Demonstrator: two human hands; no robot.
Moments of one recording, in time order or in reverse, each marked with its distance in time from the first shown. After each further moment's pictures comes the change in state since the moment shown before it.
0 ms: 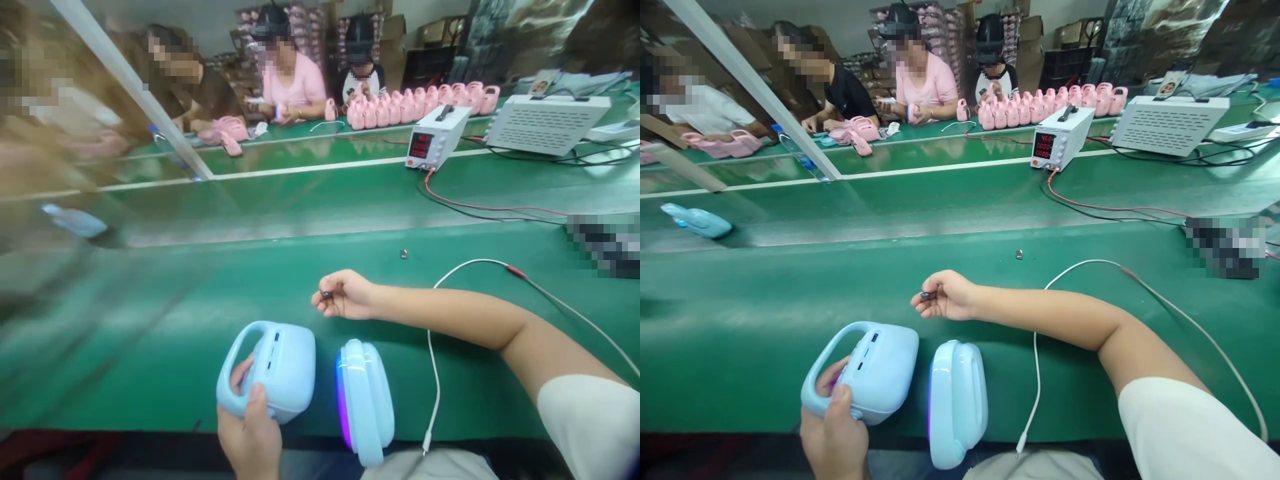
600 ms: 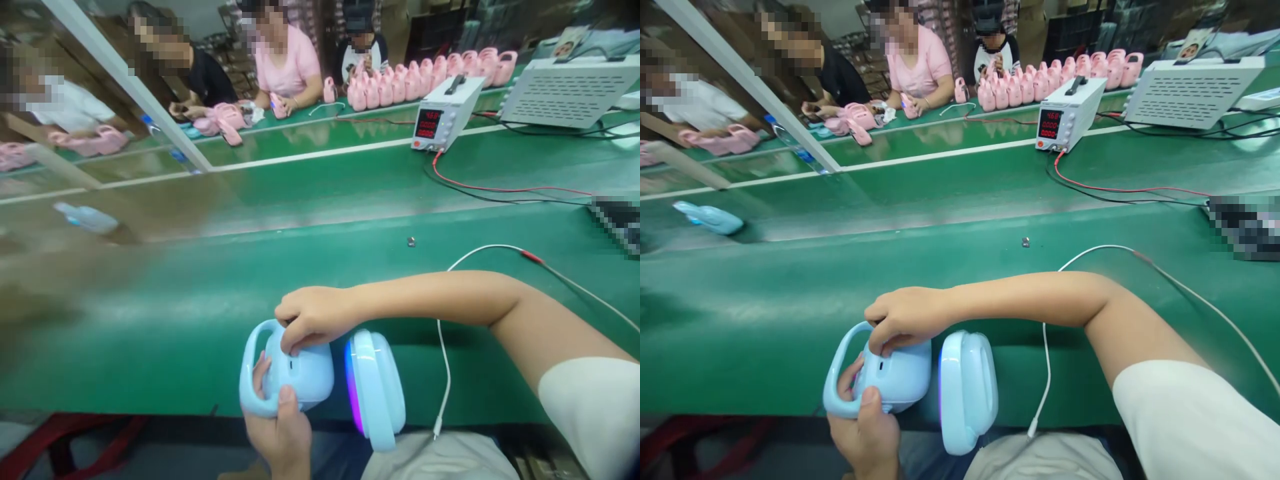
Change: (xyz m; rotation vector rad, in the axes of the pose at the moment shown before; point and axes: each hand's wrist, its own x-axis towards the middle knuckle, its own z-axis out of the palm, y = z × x) left_hand -0.021 -0.016 0.004 -0.046 0.033 0.226; right_hand 0.022 0.000 0.036 -1.619 -0.611 -0.999
